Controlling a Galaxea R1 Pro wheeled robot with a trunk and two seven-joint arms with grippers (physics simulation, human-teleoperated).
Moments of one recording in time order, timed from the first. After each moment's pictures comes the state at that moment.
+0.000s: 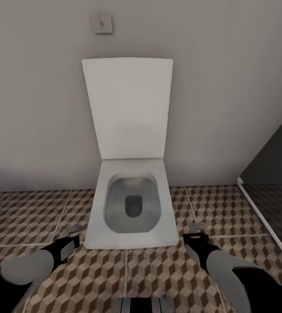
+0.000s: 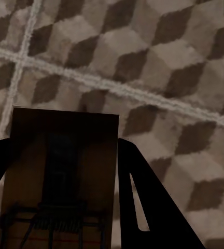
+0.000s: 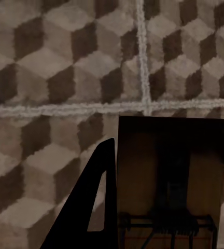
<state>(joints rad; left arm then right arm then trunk) -0.90 0.11 -2.12 -0.02 2.35 0.08 0.26 -0.89 0.05 0.00 -0.02 0.10 0.07 -0.34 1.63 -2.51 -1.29</state>
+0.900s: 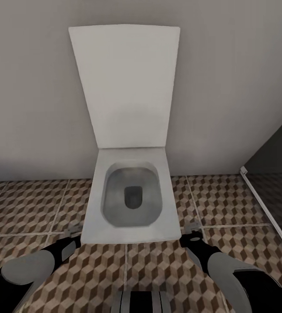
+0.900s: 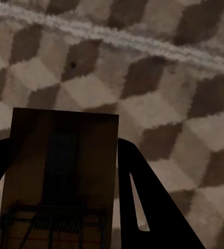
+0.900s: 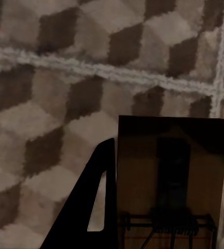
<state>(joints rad) -0.90 0.11 -2.12 -0.03 2.35 0.08 0.26 -0.87 0.04 0.03 -0.04 0.21 0.04 -0.17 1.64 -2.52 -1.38</state>
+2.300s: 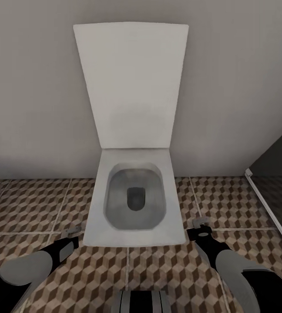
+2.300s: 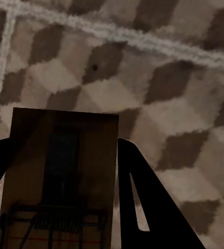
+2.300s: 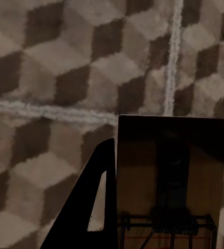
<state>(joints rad) -0.90 0.12 -2.12 -0.02 2.35 0.08 0.26 -0.88 -0.02 0.02 -0.10 0.21 0.04 -0.19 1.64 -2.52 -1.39</state>
